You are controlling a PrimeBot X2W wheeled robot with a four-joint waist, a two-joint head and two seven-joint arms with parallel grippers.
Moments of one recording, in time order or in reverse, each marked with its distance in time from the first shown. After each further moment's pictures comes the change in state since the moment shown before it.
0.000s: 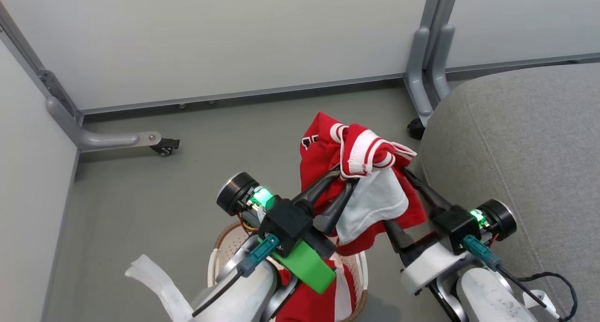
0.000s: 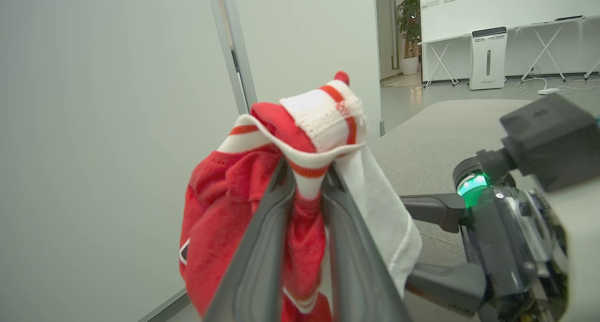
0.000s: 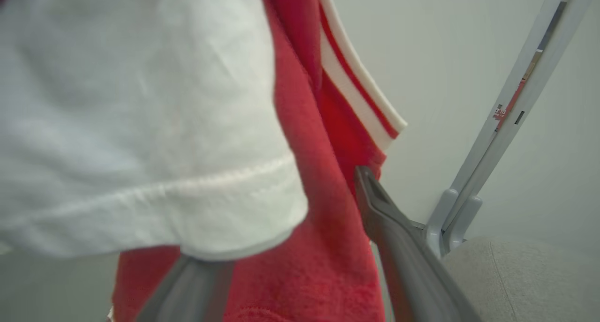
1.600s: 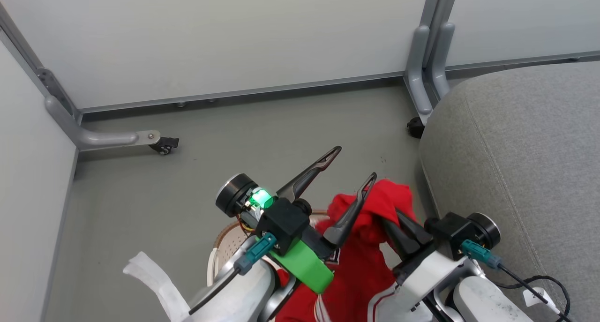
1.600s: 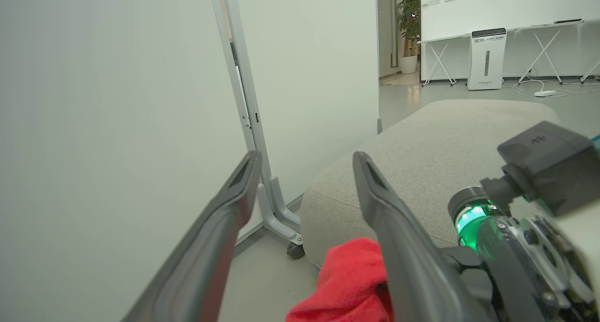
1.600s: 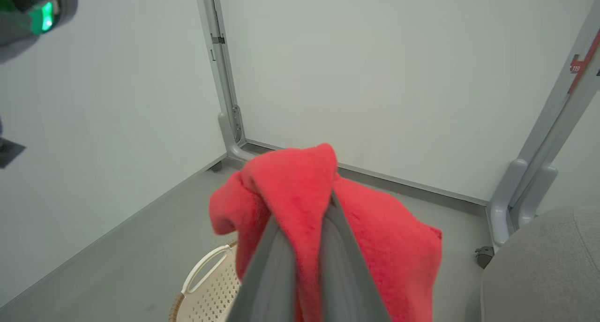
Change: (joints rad) left arm -0.015 0.026 -0.033 0.000 -0.056 0.022 0.003; right arm -0.019 -0.102 0.193 0.027 0.274 0.000 0.000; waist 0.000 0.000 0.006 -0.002
